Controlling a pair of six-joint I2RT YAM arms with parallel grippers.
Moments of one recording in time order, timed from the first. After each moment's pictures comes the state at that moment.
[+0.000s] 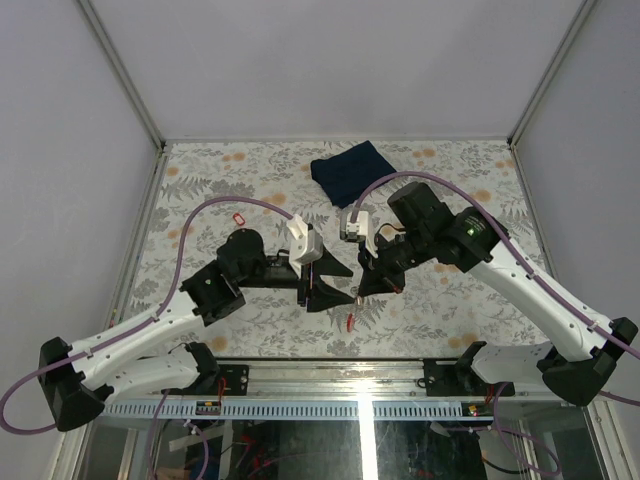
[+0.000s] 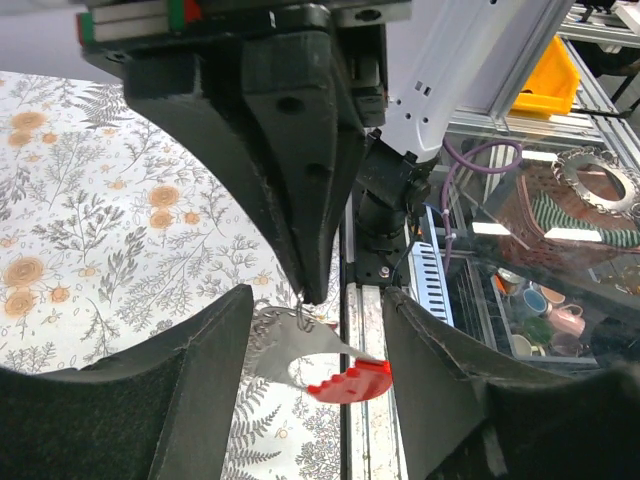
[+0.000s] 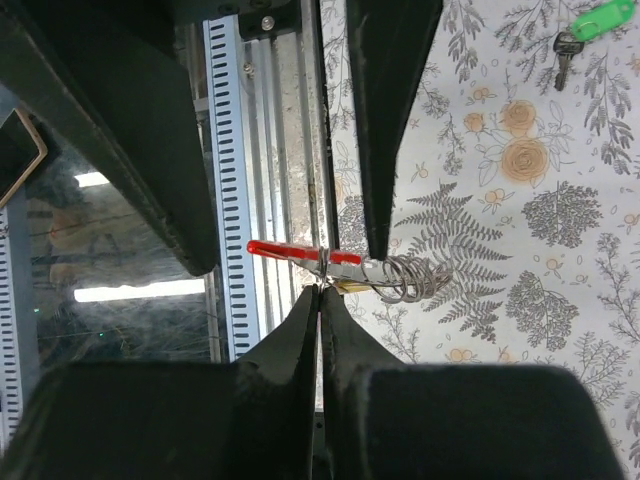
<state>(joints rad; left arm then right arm) -0.91 0.97 0.81 0.12 0.68 -0.10 0.79 1.24 1.41 -1.10 -0.68 -0.34</state>
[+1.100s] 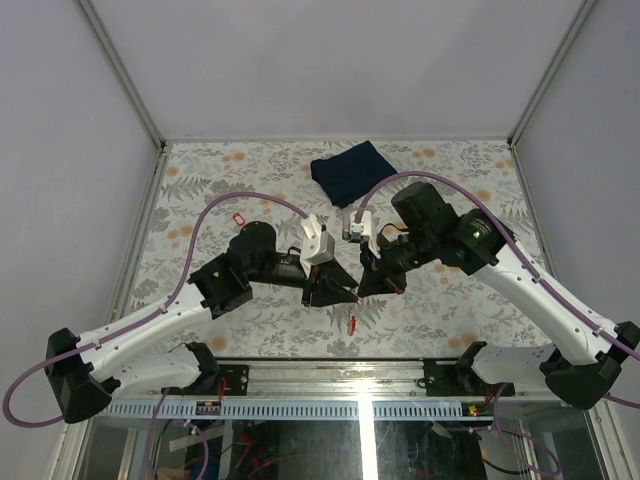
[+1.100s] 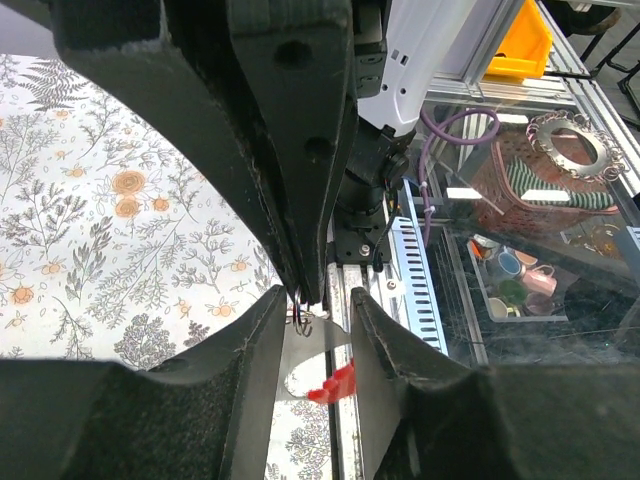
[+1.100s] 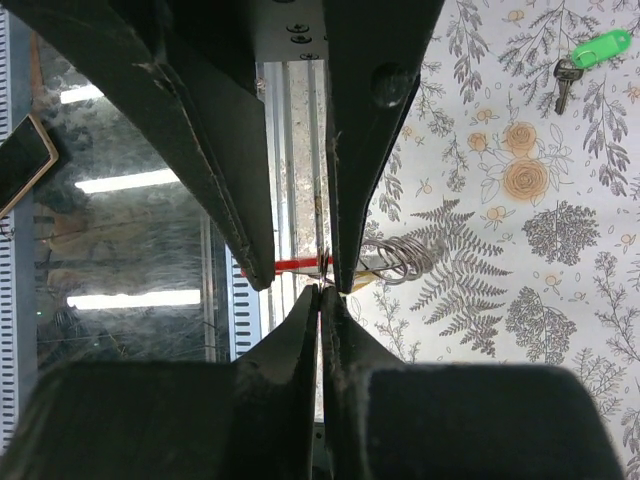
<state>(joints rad) -0.91 1.04 0.87 0.05 0.75 -0.06 0.80 1.22 1.41 -1.09 -0.71 -0.34</state>
